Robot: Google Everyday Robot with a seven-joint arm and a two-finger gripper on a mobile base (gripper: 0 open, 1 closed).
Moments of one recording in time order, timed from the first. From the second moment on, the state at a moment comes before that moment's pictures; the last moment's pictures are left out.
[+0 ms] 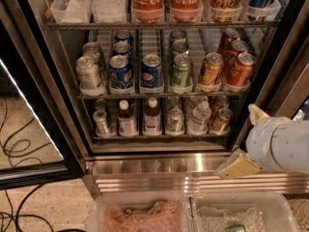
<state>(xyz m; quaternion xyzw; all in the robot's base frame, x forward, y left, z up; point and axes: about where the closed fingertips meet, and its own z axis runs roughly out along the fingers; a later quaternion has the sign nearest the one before) 0.435 -0.201 0.823 -0.48 0.80 -0.08 0.35</state>
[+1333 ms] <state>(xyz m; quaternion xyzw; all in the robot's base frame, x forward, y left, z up) 0.448 -0.199 0.738 -0.46 0.81 -0.07 0.36</state>
